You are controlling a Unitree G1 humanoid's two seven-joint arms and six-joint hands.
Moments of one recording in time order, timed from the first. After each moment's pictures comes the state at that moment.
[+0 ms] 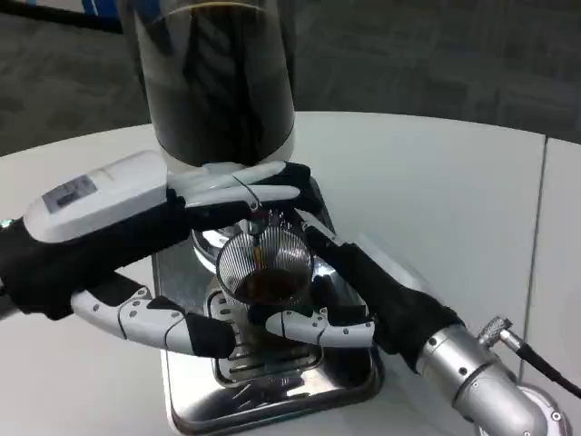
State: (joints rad) left arm -0.44 0.87 0.04 0.20 -0.12 -0.87 -0.74; right arm -0.35 -0.20 0.25 -0.05 -0.35 0.03 0.26
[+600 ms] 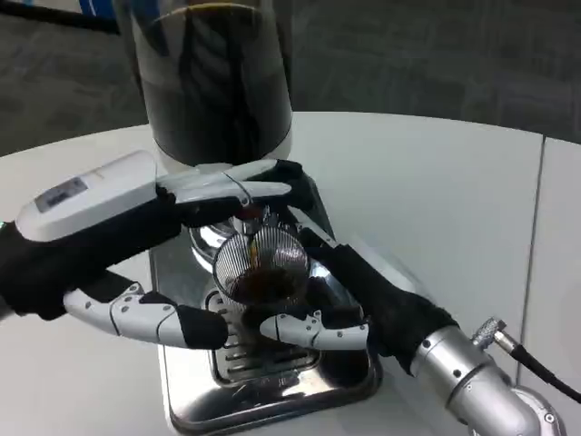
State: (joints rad) left arm -0.42 0.87 0.05 0.20 -0.16 -0.84 -0.74; right arm -0.35 -0.20 0.27 -0.05 -0.36 0.03 0.25
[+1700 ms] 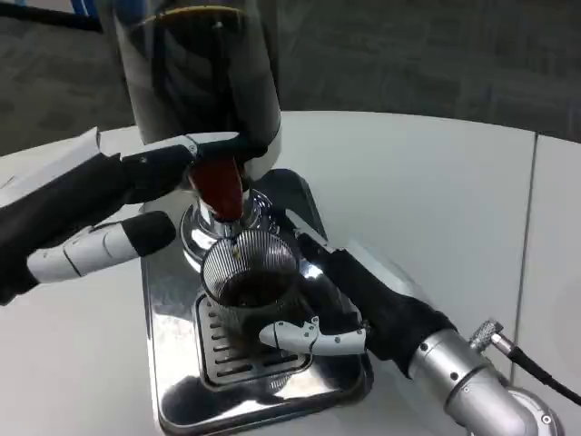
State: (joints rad) left arm -0.36 0.81 0.13 0.13 -0.40 -0.52 -0.80; right arm -0.35 -0.20 0.28 -0.05 -0.37 0.05 0.25
